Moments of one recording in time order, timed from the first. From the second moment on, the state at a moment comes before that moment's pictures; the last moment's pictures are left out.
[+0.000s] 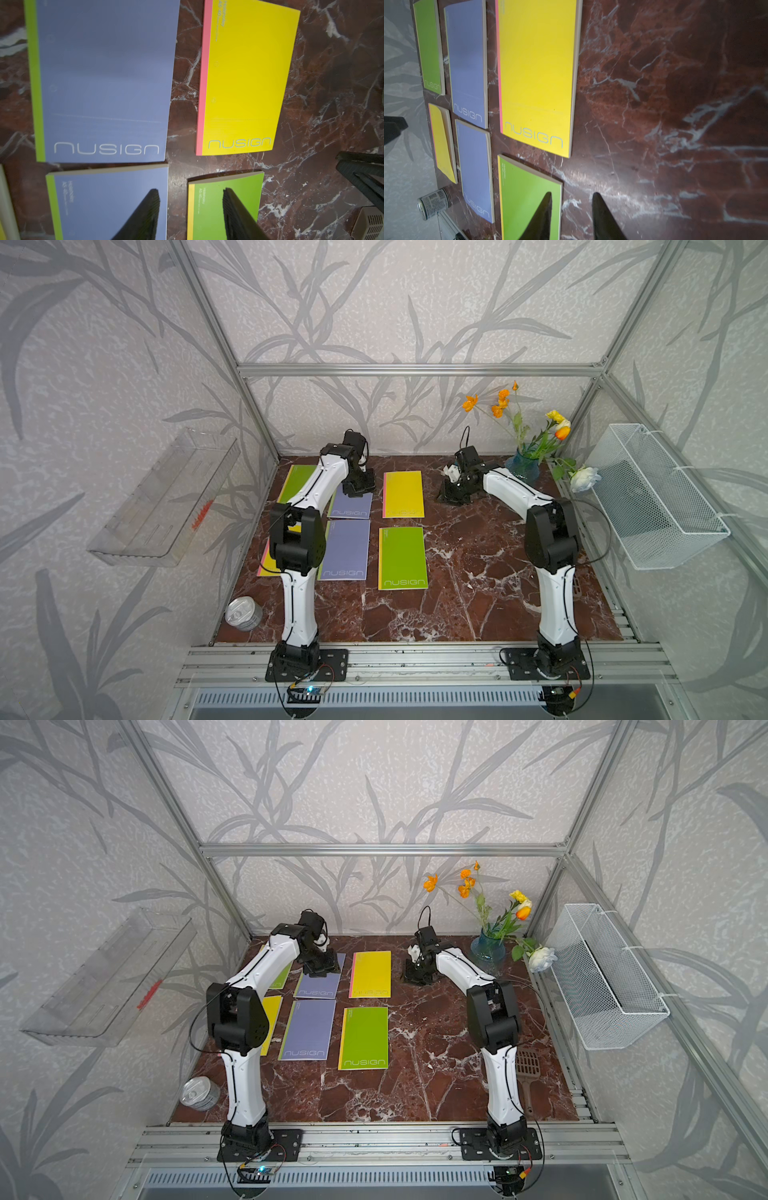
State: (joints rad) left arm -0.21 2.04 1.90 -1.07 0.17 -0.34; right arm 0.35 2.11 1.74 -0.74 -0.41 0.42
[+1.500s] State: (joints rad) left arm -0.21 1.27 0.81 -0.15 -0.56 -0.12; right arm 0.22 1.29 0.97 -0.47 0.28 0.21
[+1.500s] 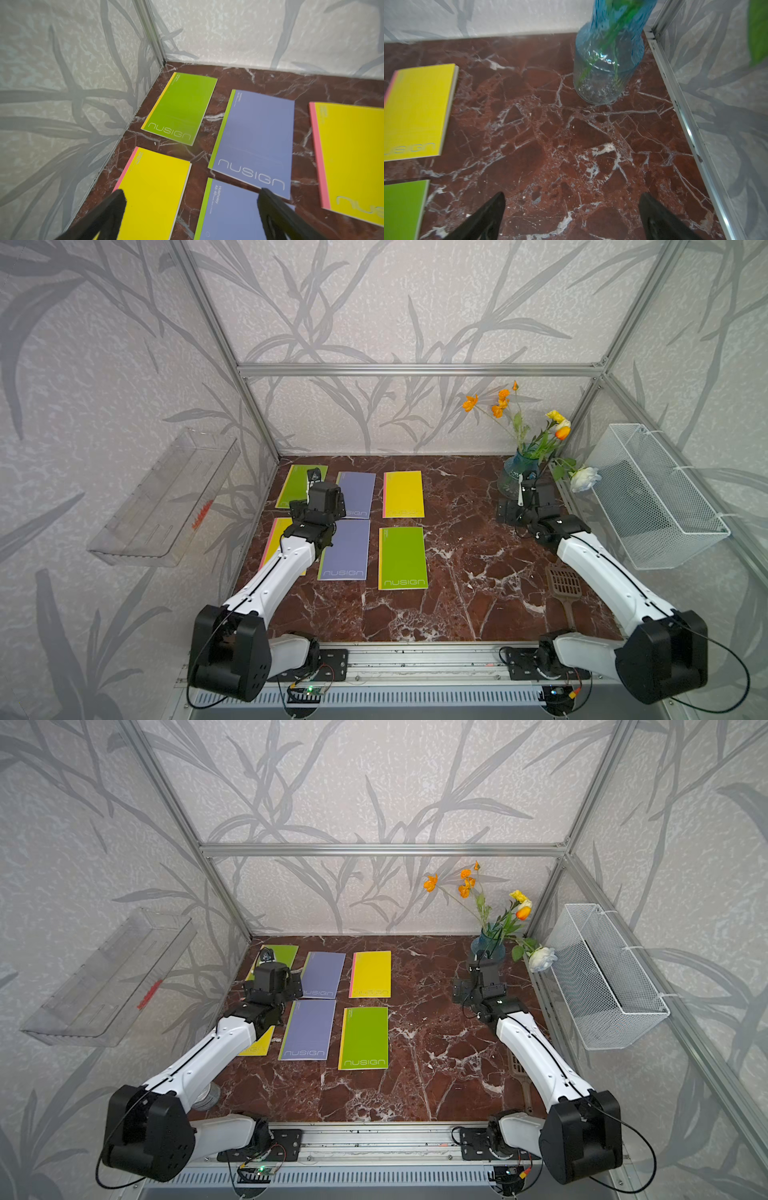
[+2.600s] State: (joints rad) left arm 0.00 1.49 0.49 0.57 -0.23 -0.03; right arm 0.11 1.53 0.43 0.59 0.08 -0.07
